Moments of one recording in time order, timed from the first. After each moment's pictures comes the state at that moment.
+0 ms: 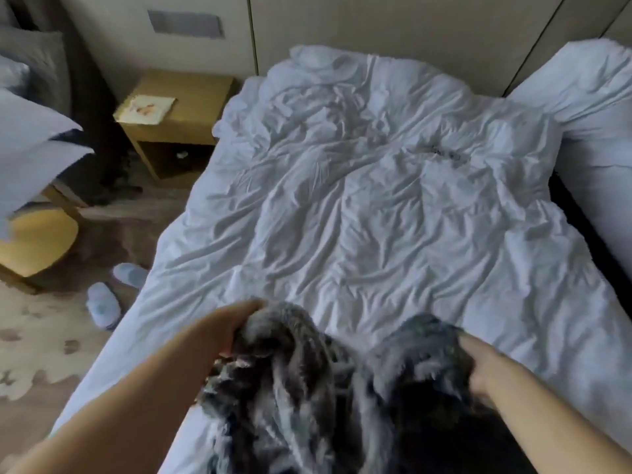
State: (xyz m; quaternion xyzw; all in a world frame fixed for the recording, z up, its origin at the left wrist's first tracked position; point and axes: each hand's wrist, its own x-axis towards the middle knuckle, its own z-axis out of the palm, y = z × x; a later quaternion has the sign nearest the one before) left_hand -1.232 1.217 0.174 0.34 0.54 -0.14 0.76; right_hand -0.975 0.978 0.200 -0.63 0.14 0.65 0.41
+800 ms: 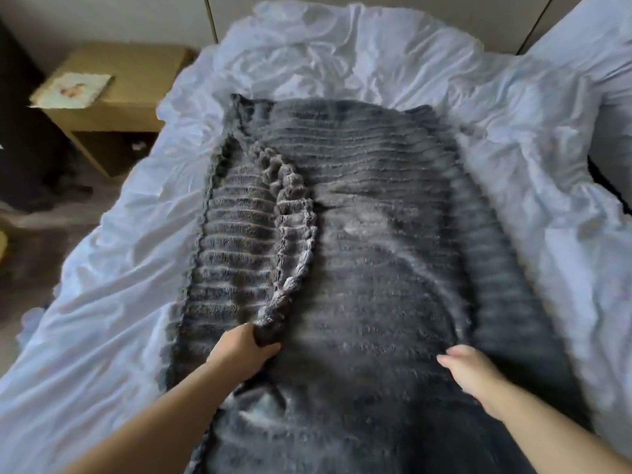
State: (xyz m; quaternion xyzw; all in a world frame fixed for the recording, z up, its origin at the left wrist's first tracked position) left_hand -1.099 1.284 -0.017 0.78 0.54 -0.15 0.29; right_hand -0.827 1.033 -0.022 -0.90 -0.06 0.38 0.19
